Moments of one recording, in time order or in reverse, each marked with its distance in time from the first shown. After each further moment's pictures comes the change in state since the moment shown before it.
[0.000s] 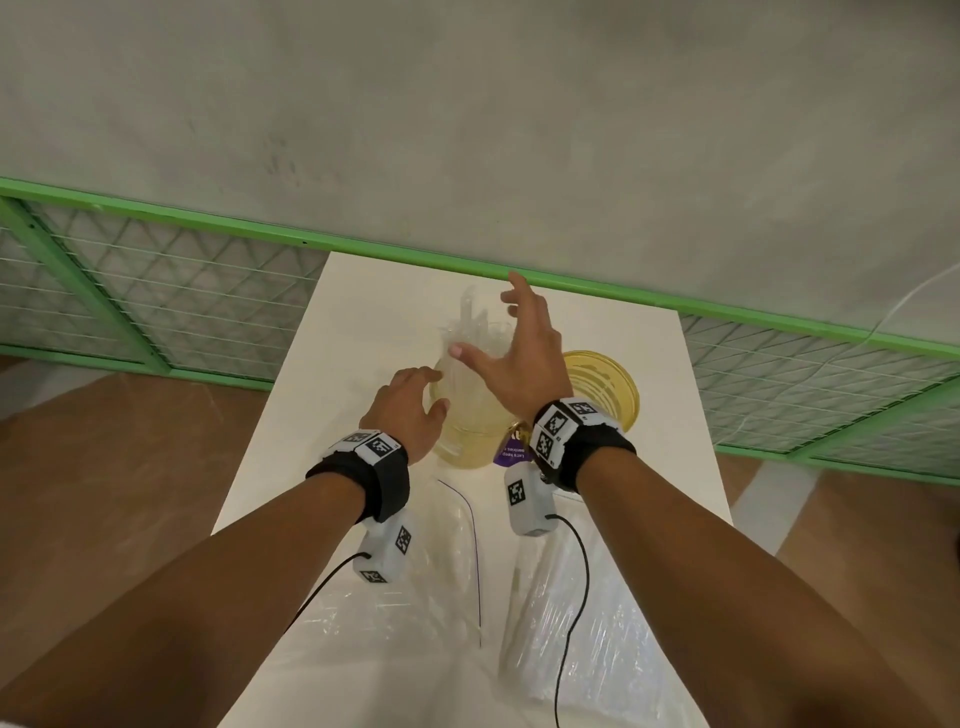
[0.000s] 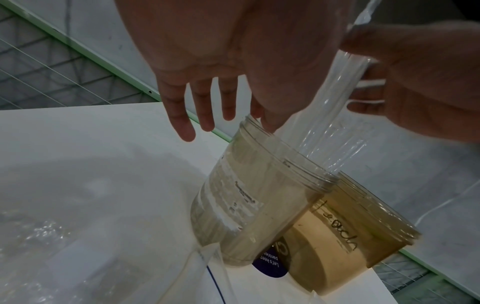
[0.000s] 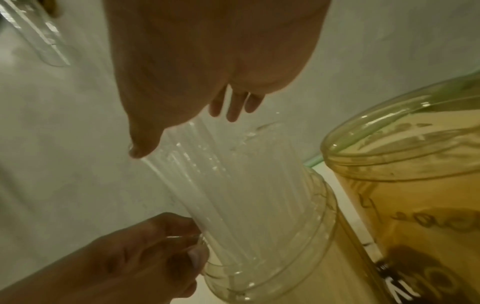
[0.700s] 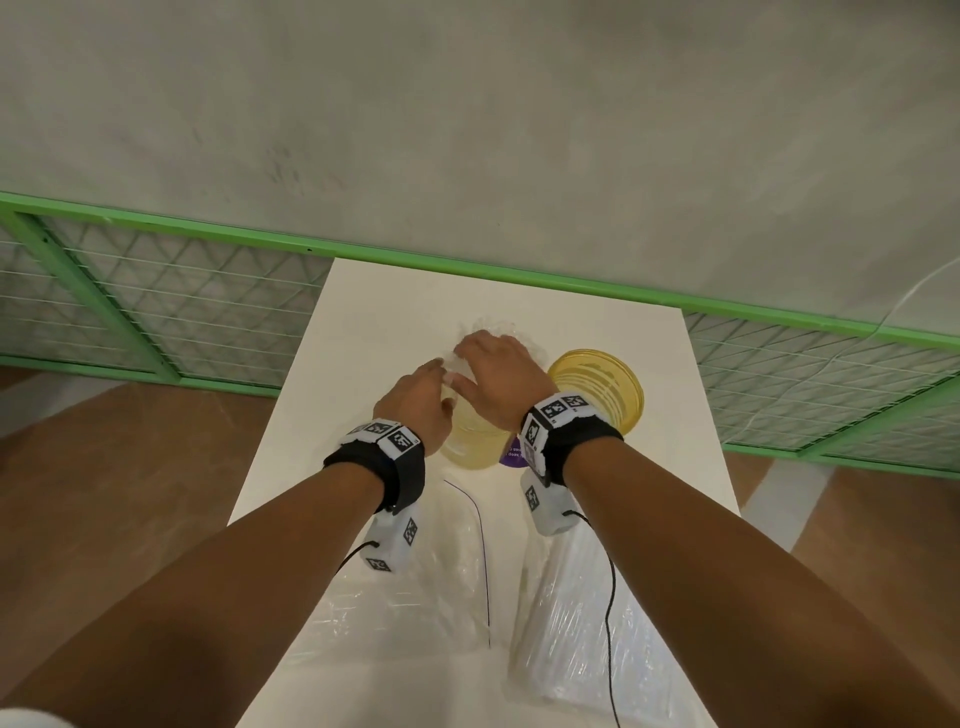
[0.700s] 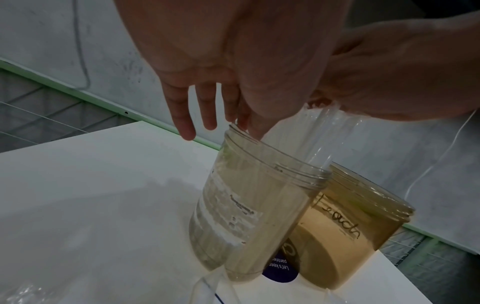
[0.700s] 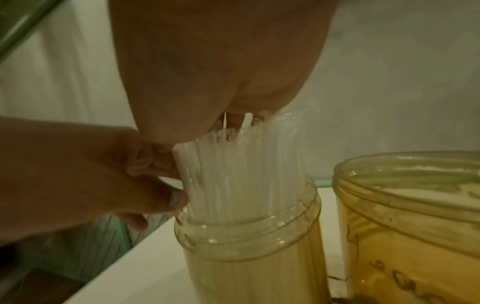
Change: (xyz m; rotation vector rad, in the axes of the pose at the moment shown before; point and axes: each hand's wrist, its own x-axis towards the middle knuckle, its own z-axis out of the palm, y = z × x) left_hand 0.003 0.021 -0.009 0.183 -0.015 0.050; right_hand 0.001 0.006 0.019 -0.474 -0.426 -0.297
